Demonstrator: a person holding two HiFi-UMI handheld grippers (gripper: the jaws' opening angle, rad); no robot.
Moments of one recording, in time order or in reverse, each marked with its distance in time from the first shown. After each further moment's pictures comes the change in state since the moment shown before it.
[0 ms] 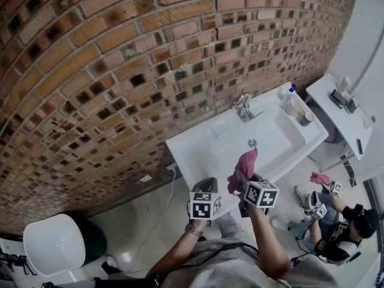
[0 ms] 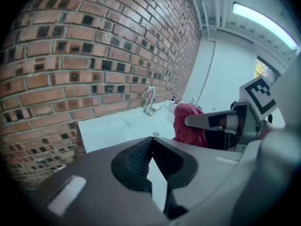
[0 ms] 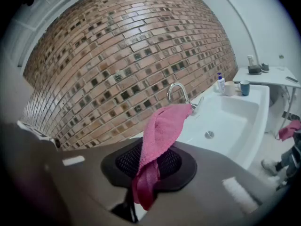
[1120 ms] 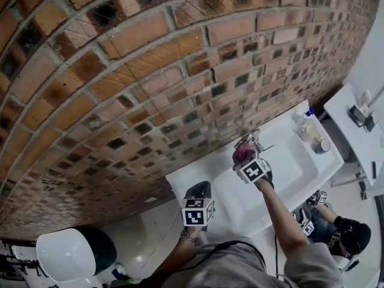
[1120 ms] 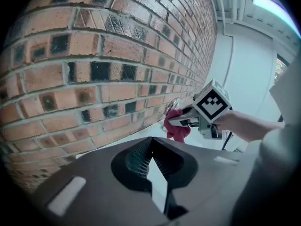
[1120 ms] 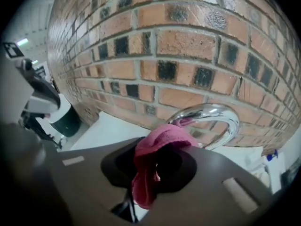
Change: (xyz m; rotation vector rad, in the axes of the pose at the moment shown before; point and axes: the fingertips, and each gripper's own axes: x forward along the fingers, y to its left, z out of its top) left arm 0.124 0.069 0.130 -0.039 0.030 0.102; right arm 0.235 -0.091 0.132 -0.758 0.429 0.085
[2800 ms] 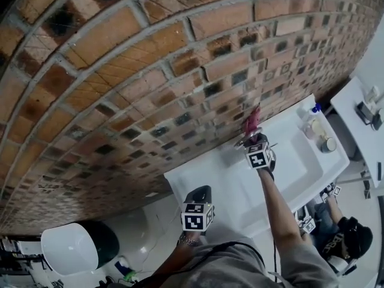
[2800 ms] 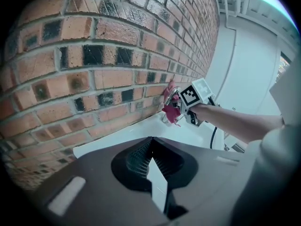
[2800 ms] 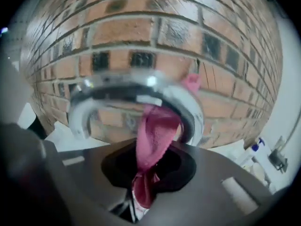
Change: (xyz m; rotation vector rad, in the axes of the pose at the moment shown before) left arm 0.019 -0.008 -0.026 0.004 0.092 0.004; right arm 0.034 -0.125 -0.010 0.150 -0.140 -0.350
